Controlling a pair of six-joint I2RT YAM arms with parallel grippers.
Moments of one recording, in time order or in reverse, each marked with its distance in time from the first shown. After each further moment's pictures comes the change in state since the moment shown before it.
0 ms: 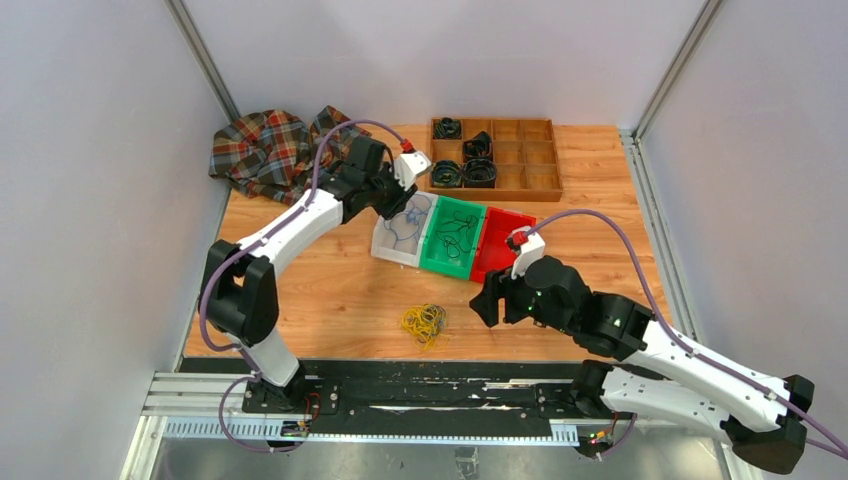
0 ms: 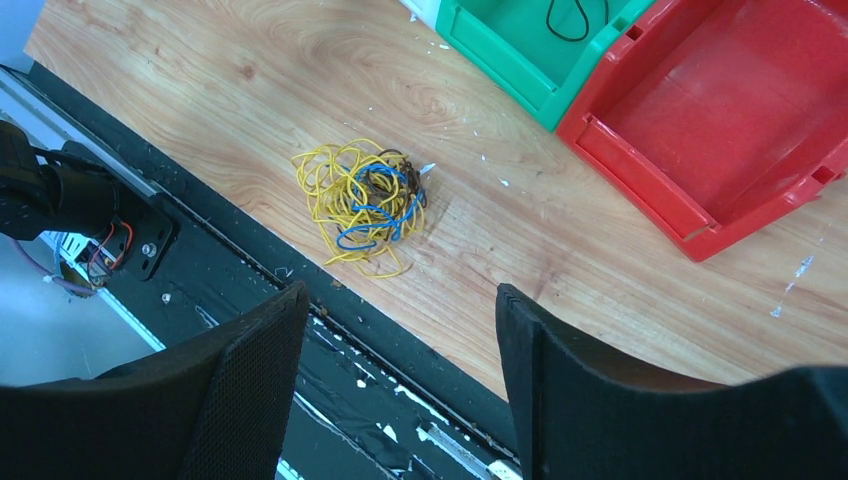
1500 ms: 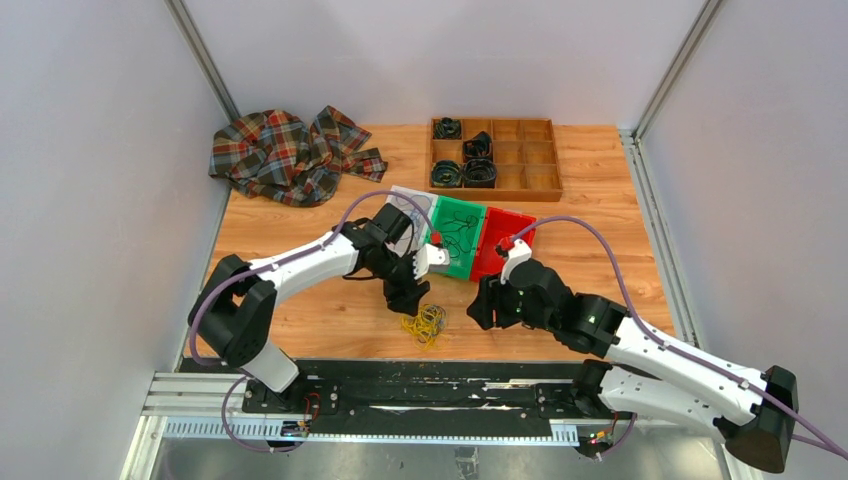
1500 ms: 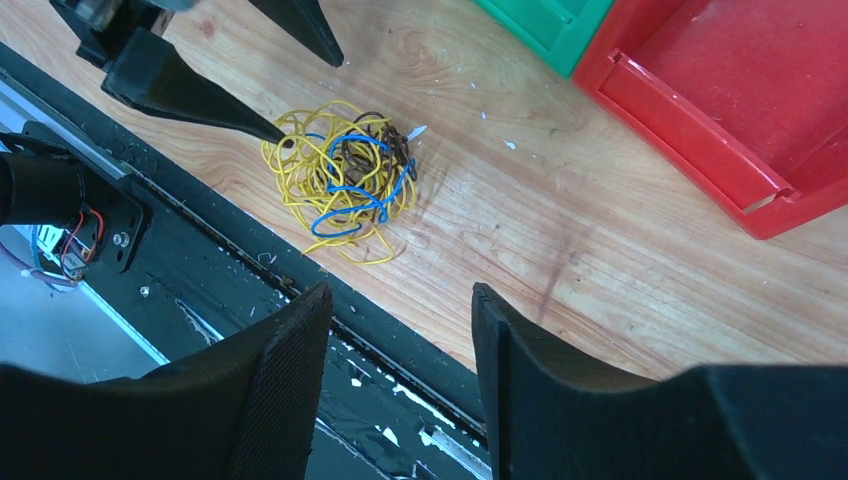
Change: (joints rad) left arm -0.219 -0.129 -0.335 -0.211 0.374 0.129; right arm -0.050 0.070 -0.121 0.108 -0.084 0.052
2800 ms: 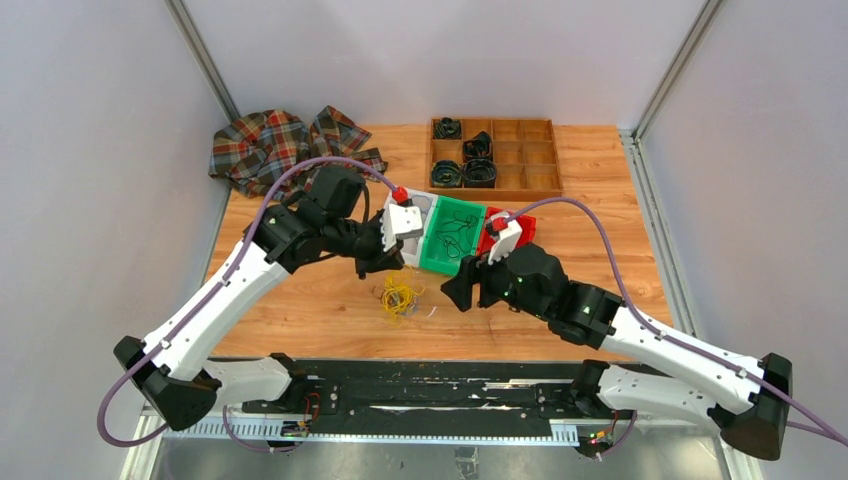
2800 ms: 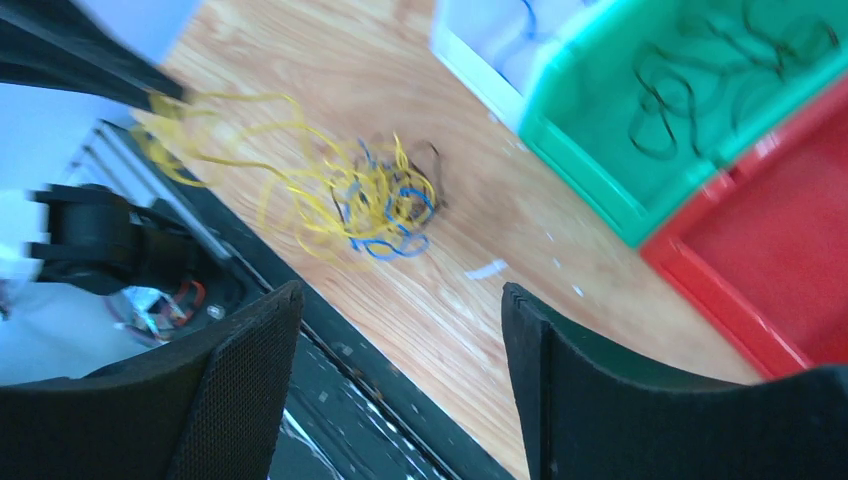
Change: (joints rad) left arm 0.000 -0.358 0.325 -0.349 -0.059 -0.042; right arm 0.025 0.074 0.097 0.167 0.020 -0.060
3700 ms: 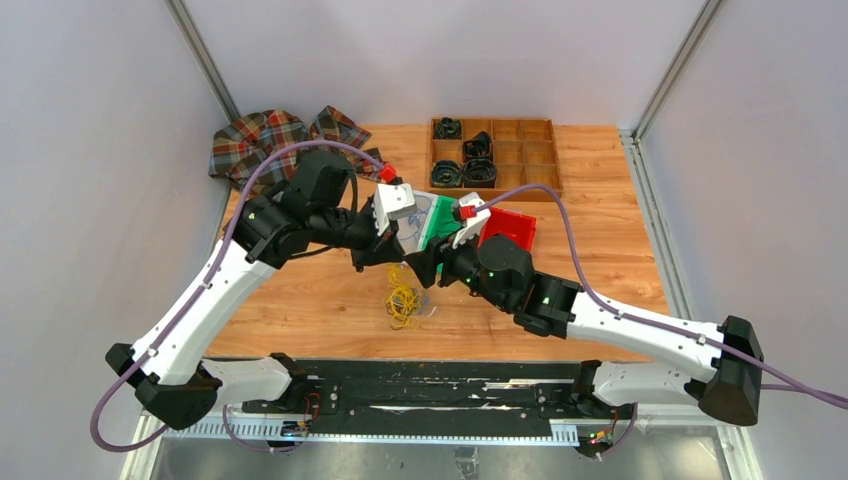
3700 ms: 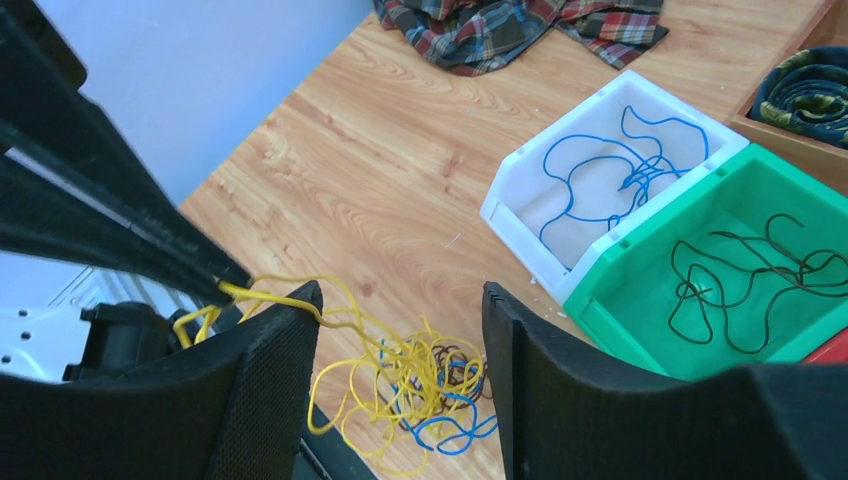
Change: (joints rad) left arm 0.000 0.005 0.177 -0.063 0.010 -0.187; right arm 0.124 0.227 0.138 0.373 0.145 -0.139
